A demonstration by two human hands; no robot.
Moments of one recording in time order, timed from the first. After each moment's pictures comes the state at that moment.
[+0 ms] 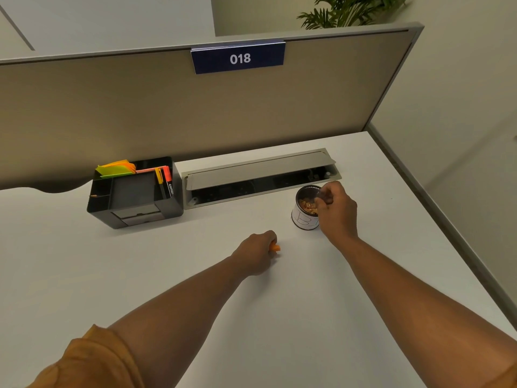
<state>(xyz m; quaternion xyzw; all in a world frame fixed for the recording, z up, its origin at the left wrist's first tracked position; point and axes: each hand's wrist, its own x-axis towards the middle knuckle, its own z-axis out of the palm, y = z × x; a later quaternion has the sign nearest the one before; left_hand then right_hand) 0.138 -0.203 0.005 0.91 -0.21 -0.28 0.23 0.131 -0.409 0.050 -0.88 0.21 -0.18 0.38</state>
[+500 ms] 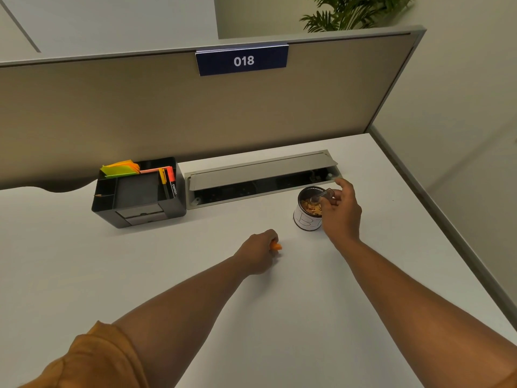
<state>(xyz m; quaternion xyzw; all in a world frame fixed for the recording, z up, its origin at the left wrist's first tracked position) 0.139 -0.203 0.008 0.90 -0.18 -0.28 0.27 0.130 -0.408 0.048 -0.82 0.26 -0.20 0.47</state>
